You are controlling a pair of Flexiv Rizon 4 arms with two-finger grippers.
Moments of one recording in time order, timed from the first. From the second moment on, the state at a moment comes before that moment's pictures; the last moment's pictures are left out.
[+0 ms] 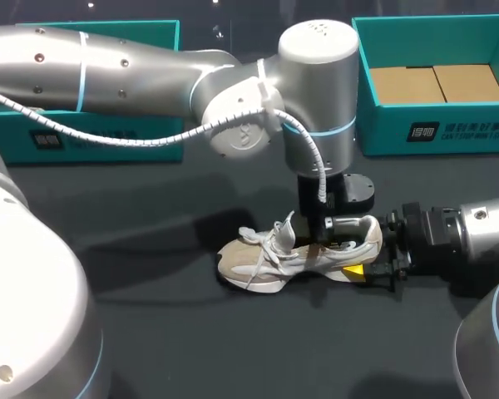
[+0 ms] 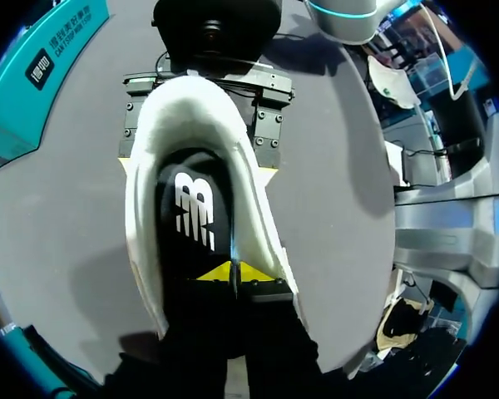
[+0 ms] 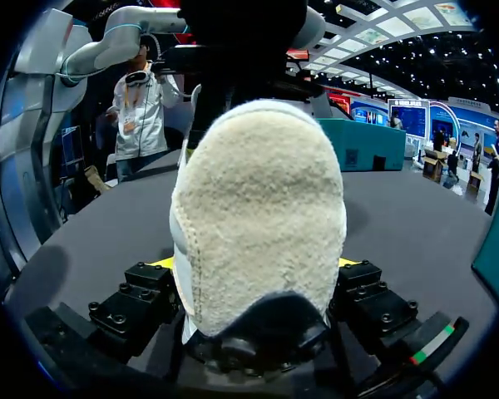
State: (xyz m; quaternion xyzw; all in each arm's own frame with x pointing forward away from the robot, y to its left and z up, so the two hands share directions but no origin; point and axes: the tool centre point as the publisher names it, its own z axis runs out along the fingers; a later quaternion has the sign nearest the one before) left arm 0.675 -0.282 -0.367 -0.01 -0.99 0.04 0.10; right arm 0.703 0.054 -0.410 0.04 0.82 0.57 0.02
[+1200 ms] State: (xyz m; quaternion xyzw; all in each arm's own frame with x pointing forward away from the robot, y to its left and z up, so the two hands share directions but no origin) left arm 0.691 -0.286 -0.400 0.03 -1.00 0.03 -0.06; right arm 0.704 0.054 -0.411 0.04 0.82 0.57 0.02
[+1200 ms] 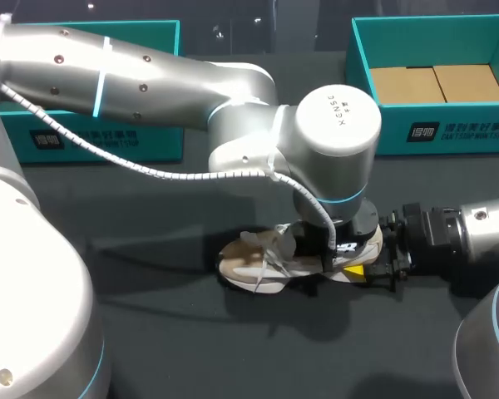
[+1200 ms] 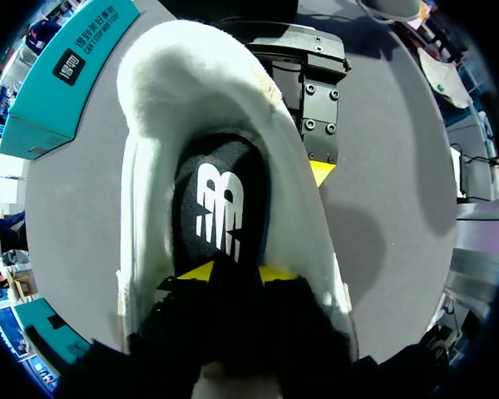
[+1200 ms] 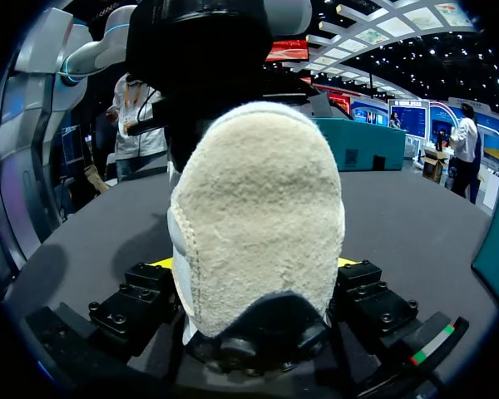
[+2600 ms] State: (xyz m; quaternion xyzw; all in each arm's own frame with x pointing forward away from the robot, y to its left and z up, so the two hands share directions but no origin) left arm 0.696 -0.280 -0.351 0.03 -0.98 0.20 0.09; right arm 0.704 0.054 -0.410 0.04 0.82 0.57 0.02
